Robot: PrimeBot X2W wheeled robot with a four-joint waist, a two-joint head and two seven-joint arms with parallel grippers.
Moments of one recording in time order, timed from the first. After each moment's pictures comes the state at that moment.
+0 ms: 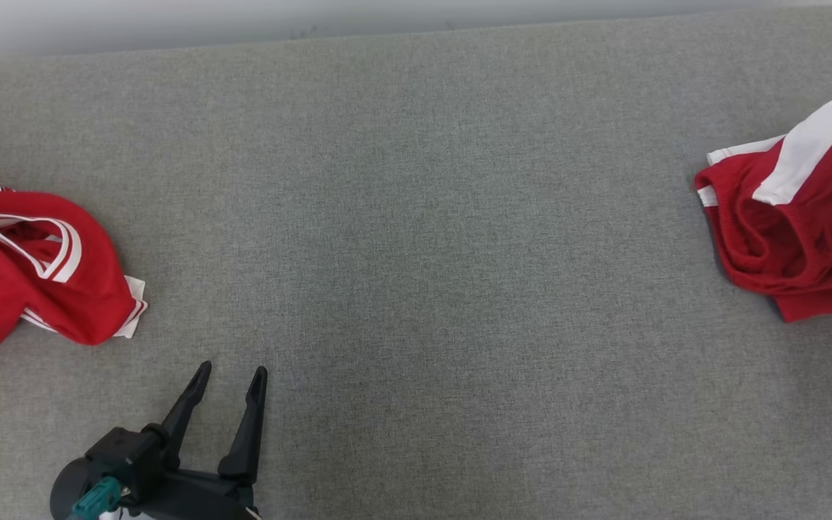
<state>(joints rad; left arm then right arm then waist) -0.13 0.28 -0.43 0.16 -0.40 0.03 -0.22 -0.89 -0.61 0.37 0.72 0.61 -0.12 0.71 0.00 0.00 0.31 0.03</state>
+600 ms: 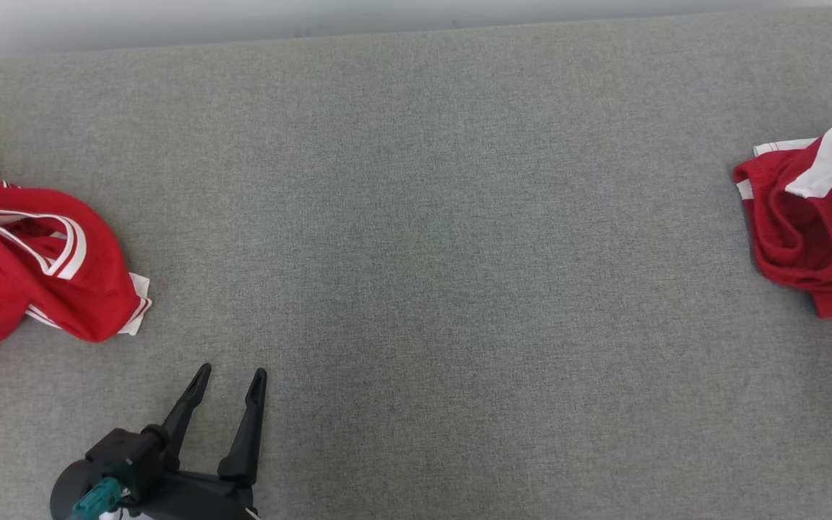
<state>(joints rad) -0.13 0.27 -0.43 0.17 -0.41 0.03 -0.22 -0.91 -0.65 0.37 0.74 0.53 -0.12 0.71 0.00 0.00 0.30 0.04</state>
